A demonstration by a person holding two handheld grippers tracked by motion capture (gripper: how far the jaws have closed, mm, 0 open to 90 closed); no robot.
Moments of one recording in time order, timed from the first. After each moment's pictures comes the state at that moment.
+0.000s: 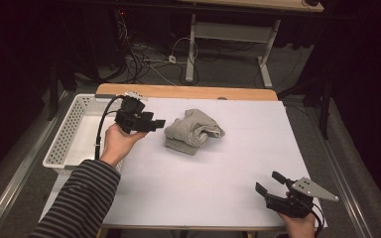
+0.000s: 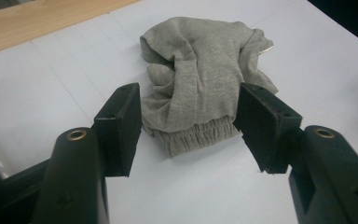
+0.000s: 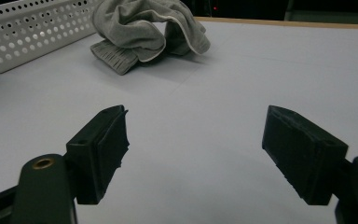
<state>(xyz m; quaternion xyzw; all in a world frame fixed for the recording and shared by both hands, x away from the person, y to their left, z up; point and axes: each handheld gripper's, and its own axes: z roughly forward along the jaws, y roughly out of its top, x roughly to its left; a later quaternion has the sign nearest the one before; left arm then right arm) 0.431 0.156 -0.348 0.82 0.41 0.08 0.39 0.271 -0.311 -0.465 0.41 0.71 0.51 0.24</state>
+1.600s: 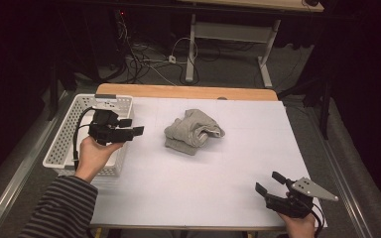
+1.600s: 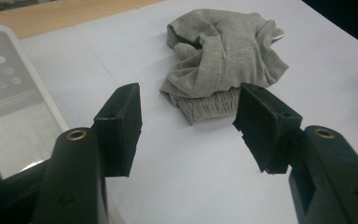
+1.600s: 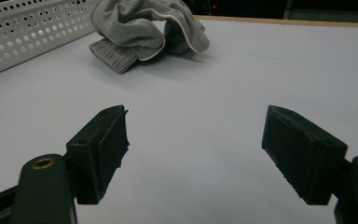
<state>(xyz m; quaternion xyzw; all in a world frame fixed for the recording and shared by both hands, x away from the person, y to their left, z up) 0.393 0.212 -0.357 0.79 0.43 0.11 0.42 0.271 -0.311 -0.465 0.42 0.71 0.51 0.24</state>
